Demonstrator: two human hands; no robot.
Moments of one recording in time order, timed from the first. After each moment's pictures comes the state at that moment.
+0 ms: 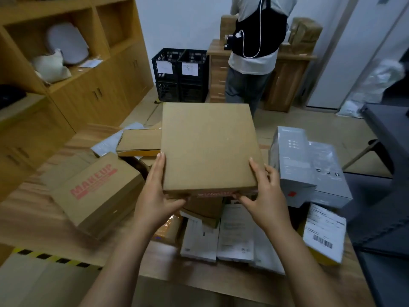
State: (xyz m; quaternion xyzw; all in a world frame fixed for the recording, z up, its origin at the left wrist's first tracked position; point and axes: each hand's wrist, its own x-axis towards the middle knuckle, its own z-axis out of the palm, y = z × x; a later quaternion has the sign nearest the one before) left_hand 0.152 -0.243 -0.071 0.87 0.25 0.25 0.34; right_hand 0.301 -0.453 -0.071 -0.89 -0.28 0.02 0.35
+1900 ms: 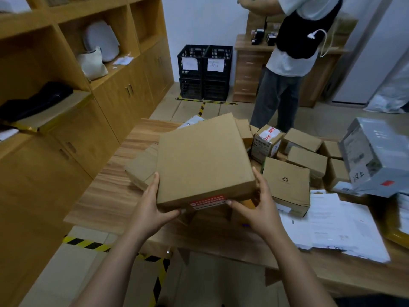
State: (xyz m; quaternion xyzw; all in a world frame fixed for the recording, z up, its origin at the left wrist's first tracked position) left_hand -0.055 -0.032 -0.104 0.86 0.32 0.12 0.38; right_hand 0.100 -0.260 -0.092 -0.76 -0.23 0.19 0.58
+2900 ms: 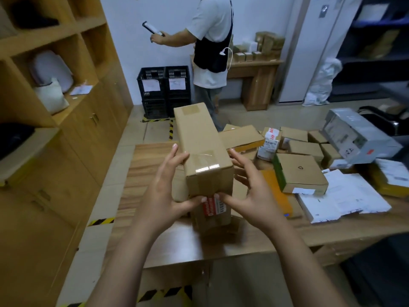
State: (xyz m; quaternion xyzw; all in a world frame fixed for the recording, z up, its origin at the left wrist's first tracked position) left_hand -0.116 0.114 -0.003 0.91 -0.01 0.21 0.36; right_hand -0.034 -0.089 -0.013 -0.79 -0.28 0.04 0.54
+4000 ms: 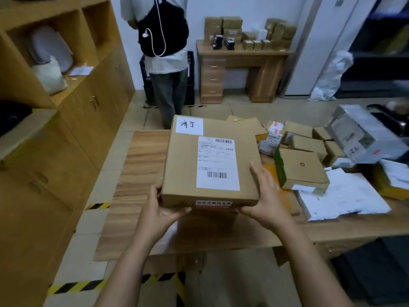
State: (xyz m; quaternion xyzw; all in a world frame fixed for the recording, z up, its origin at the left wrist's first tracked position) left_hand -0.119 0.123 -0.104 0.78 0.20 0.14 0.57; right_hand -0.001 -0.122 -0.065 -0.91 -0.18 0.08 0.36
